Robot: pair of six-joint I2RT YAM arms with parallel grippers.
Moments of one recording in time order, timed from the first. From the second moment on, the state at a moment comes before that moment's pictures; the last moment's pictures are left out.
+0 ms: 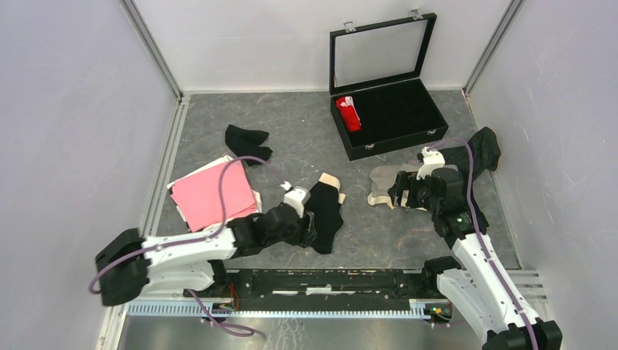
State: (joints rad) left arm -1.09 1.15 0.51 -0.09 -0.19 -0.58; right arm 0.19 0.72 0.53 -0.38 -0.11 0.17
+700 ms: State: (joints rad) left arm -0.78 1.55 0.86 0.02 -0.21 -0.51; right arm 0.20 0.77 0.49 -0.29 -0.37 0.14
